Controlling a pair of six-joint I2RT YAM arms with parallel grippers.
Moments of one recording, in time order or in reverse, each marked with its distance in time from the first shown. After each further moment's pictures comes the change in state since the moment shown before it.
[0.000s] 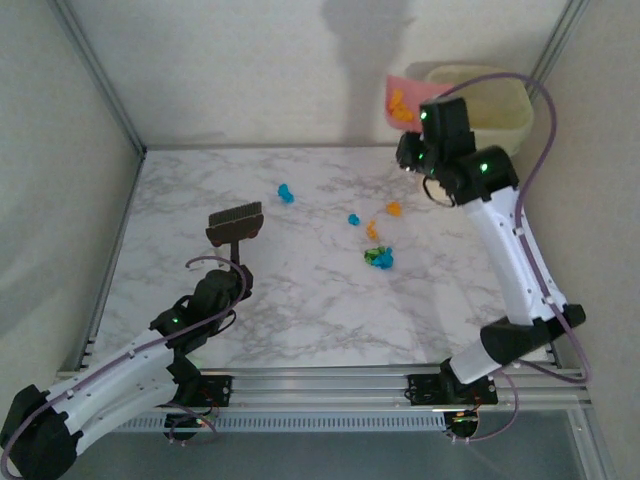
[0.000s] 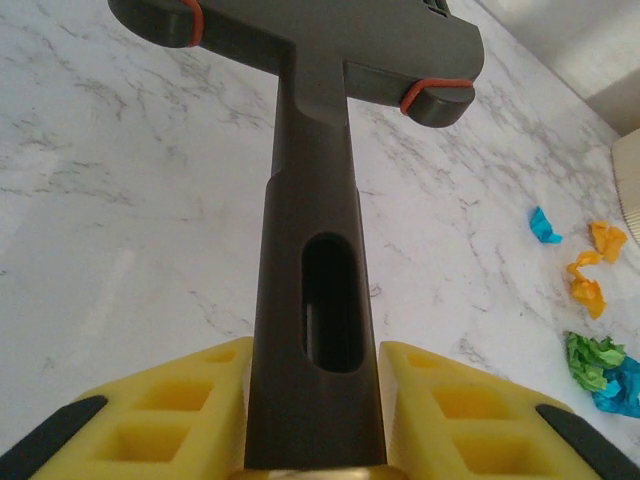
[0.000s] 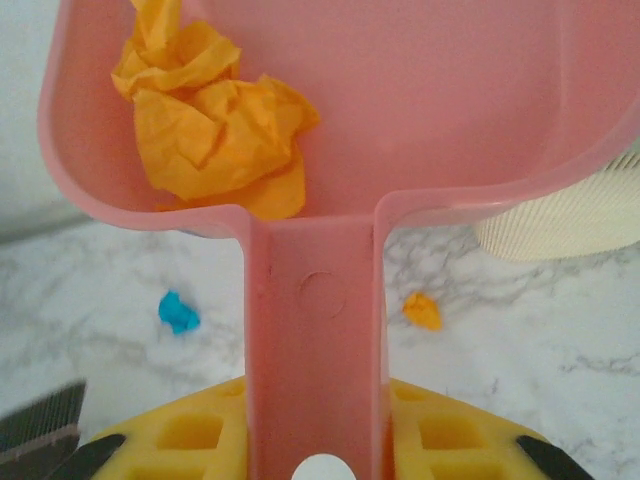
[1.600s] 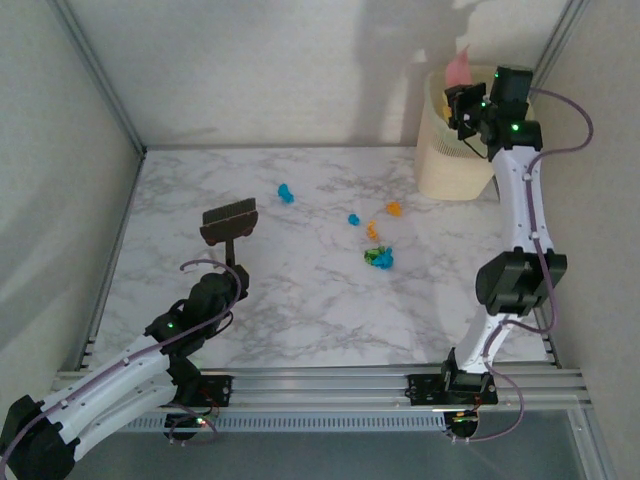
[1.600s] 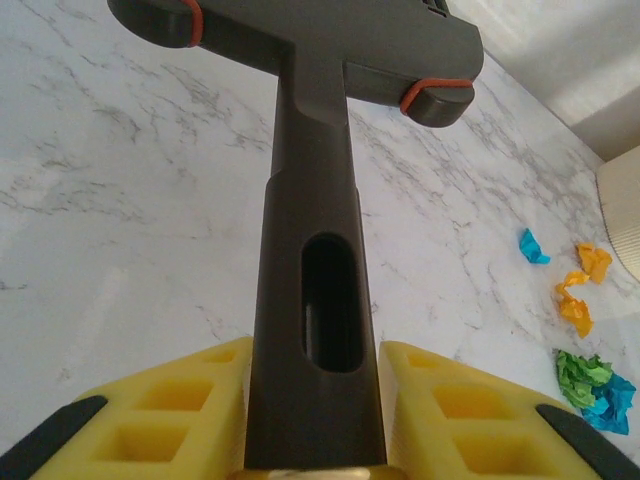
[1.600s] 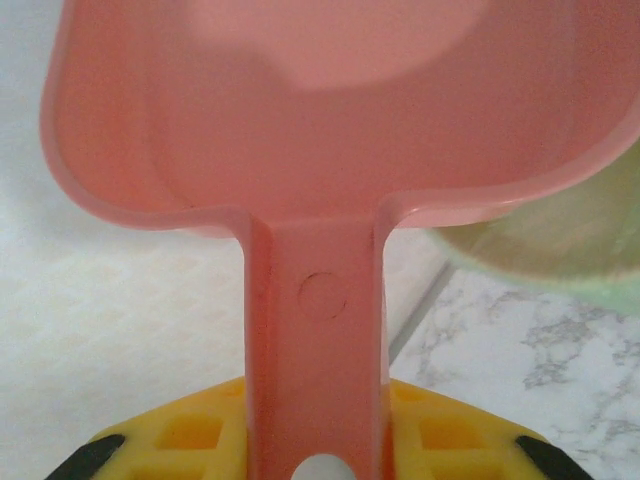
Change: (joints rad) left arm 0.000 -0.064 -0.020 -0.008 -0.036 0.000; right arm -0.432 0.226 0.004 0.467 -0.589 0.759
